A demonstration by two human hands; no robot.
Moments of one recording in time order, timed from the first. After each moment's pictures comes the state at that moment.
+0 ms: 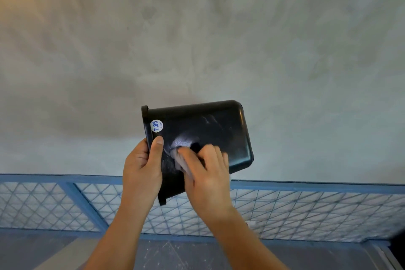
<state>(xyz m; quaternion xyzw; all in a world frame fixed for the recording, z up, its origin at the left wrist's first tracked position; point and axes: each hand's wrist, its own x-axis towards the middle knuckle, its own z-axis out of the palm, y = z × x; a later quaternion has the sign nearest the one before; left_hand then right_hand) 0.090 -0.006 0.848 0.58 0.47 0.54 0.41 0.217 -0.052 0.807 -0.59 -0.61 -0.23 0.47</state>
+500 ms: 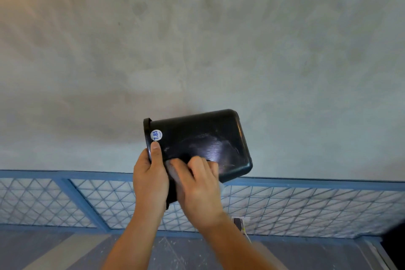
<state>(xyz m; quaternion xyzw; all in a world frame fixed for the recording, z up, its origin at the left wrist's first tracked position) 0.127 -0.026 0.823 0.47 0.54 0.55 0.43 0.224 -0.063 0.770 -0.60 -0.65 -0.21 0.42</state>
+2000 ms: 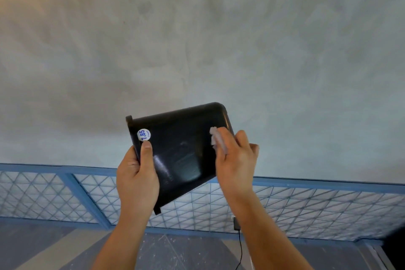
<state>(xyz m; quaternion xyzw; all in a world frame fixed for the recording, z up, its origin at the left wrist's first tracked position) 0.108 -0.056 0.844 0.52 0.56 0.56 0.33 0.288 -0.059 0.803 -0.69 -0.51 -0.18 0.49</state>
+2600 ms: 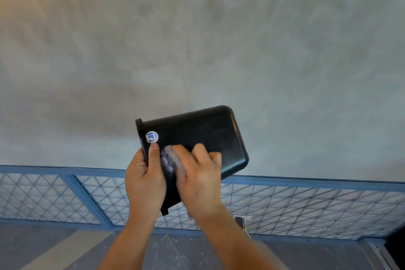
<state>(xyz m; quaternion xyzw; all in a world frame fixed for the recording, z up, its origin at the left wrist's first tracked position) 0.113 -0.050 0.833 0.52 0.56 0.56 0.32 0.214 -0.068 0.804 -0.61 -0.61 -0.18 0.47</state>
